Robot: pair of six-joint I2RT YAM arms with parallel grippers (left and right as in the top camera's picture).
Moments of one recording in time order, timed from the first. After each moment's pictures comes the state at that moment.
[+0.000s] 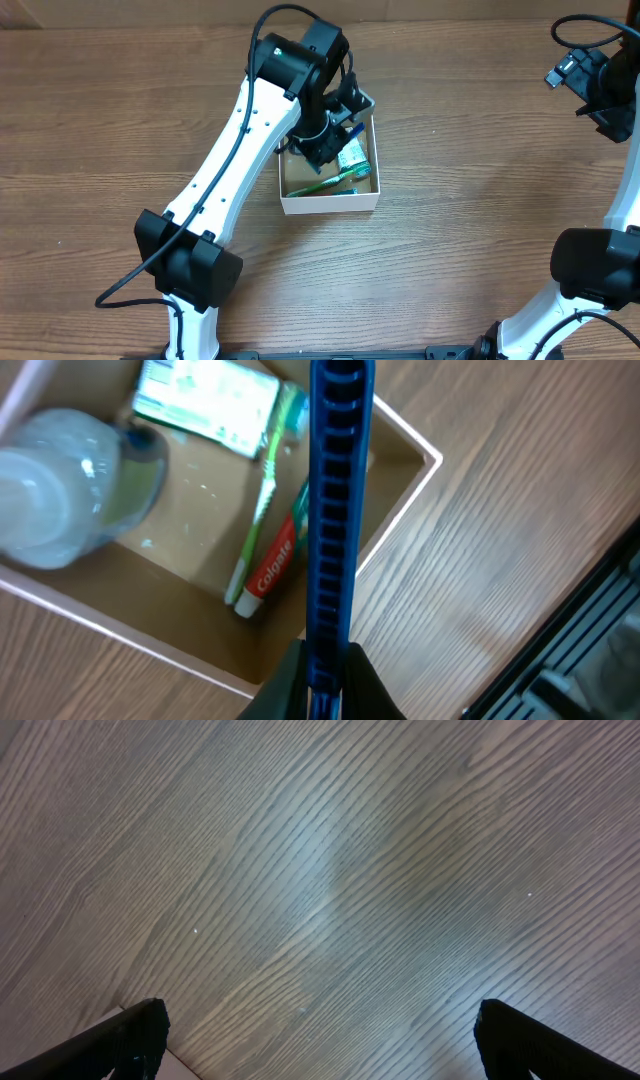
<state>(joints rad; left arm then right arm) -0.51 2.05 2.14 -1.56 0.23 0.36 -0.29 1.95 2.25 -1.60 0.03 0.50</state>
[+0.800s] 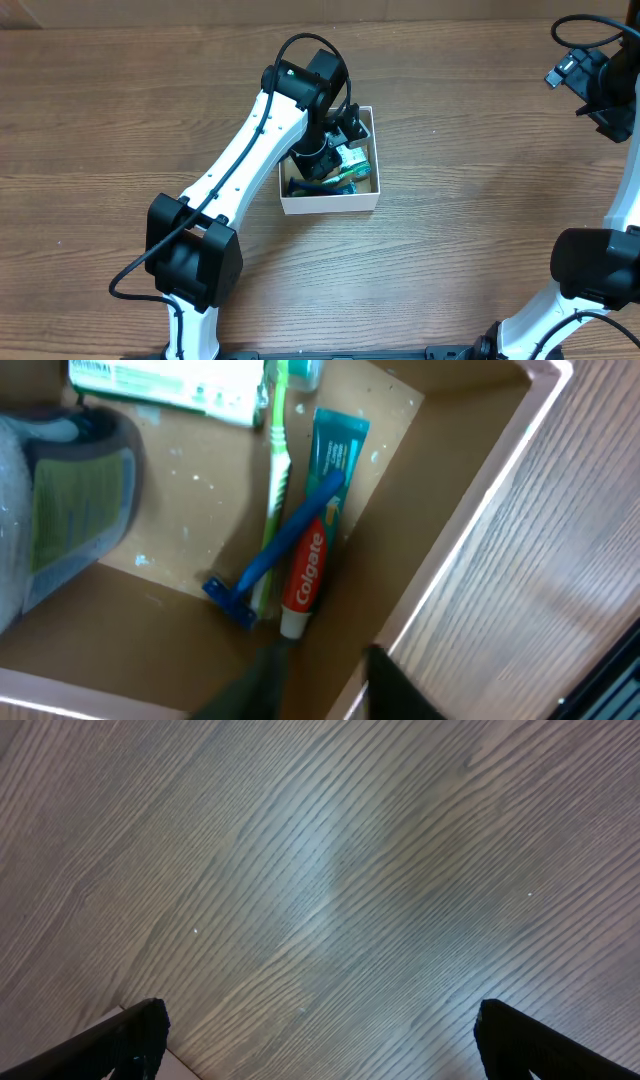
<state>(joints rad) -0.51 2.05 1.90 -1.39 0.15 0.53 -0.29 1.95 2.25 -1.60 0.03 0.50</state>
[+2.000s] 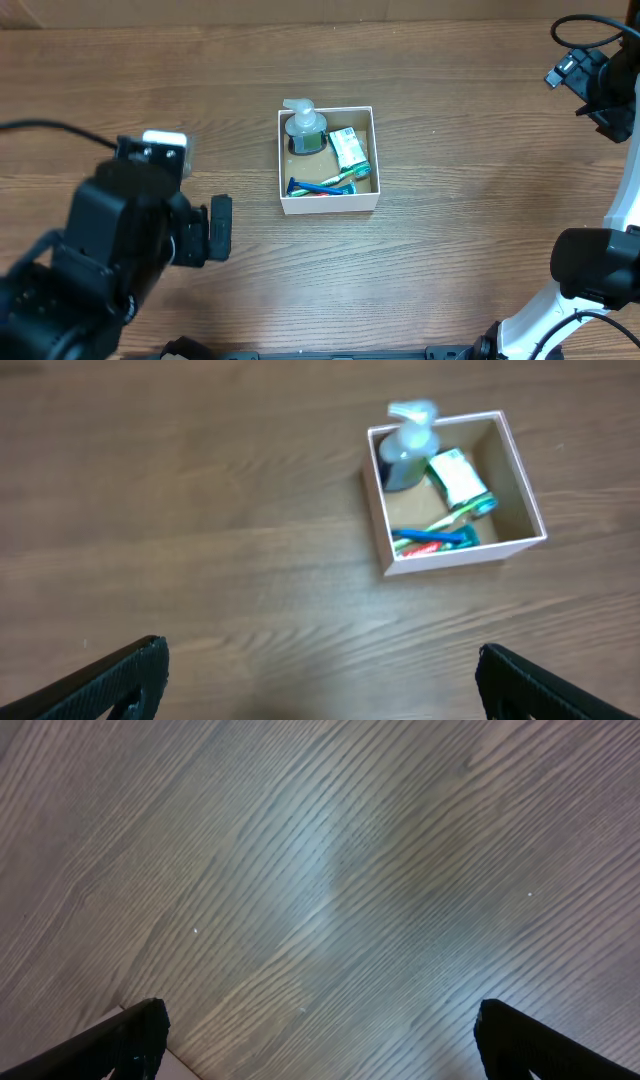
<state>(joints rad) -0.49 1.11 1.83 -1.58 -0.27 -0.30 -0.29 1.95 2.25 -1.60 0.03 0.50</state>
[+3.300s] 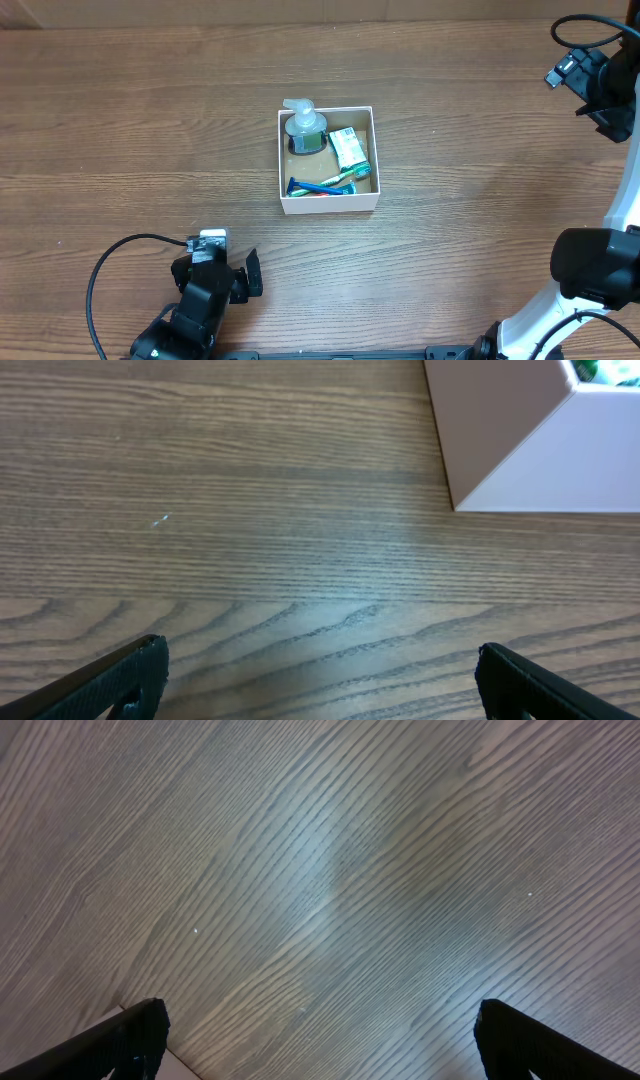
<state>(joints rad) -0.49 0.41 0.28 -0.65 -0.31 -0.41 -0.29 1.95 2.25 -1.60 0.03 0.50</state>
